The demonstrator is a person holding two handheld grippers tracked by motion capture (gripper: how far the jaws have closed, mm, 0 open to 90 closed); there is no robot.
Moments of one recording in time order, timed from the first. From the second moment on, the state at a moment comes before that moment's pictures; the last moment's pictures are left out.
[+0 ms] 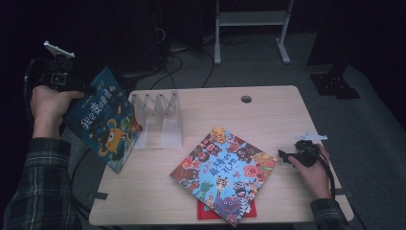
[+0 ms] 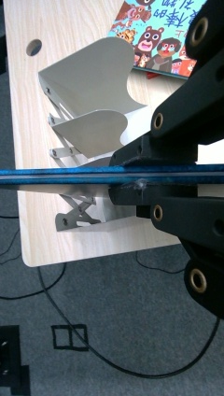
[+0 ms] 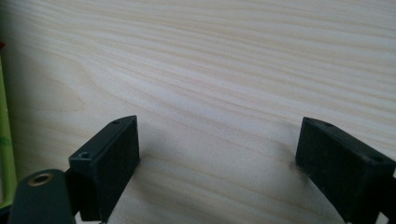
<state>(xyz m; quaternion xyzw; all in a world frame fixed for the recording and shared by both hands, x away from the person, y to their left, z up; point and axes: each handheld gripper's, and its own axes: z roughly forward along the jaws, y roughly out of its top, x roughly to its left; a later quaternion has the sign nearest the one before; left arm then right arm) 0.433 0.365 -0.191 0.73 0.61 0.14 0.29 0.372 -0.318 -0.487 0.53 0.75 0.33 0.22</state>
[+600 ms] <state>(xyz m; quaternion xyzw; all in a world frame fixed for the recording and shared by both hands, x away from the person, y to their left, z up) 0.459 0.367 -0.197 0.71 0.62 0.14 0.29 0.372 -0.318 -0.487 0.53 0.75 0.33 0.22</state>
